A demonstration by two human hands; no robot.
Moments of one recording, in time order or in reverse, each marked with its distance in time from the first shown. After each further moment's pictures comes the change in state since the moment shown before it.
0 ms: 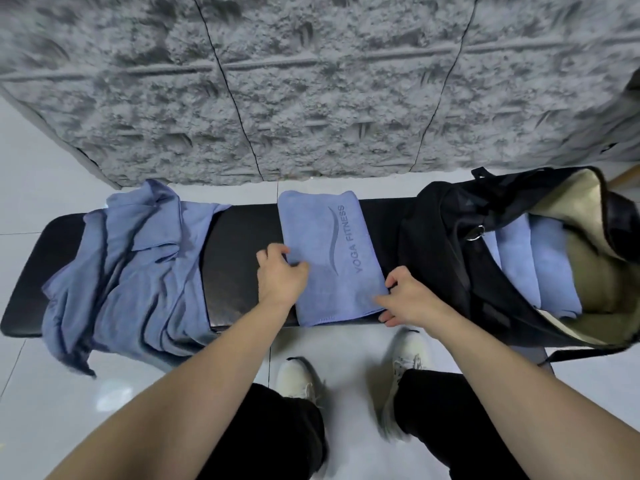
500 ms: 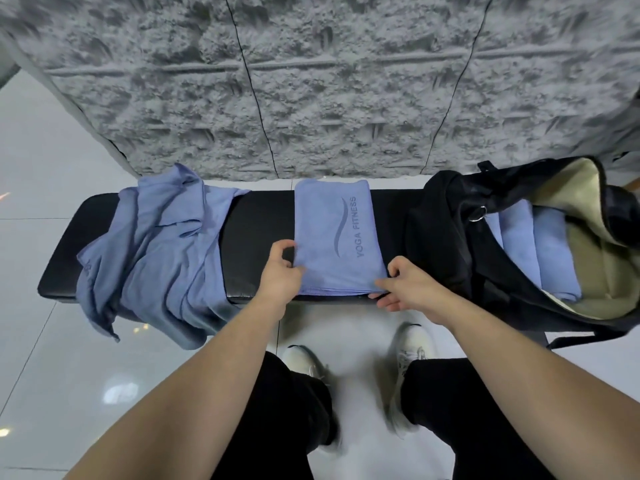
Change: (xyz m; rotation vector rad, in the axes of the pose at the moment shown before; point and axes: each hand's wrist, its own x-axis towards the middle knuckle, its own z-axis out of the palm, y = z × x) left_hand -0.046 -0.023 -0.025 -0.283 -0.098 -0.073; right_hand -0.032 -0.002 0.009 0.124 -0.063 -0.059
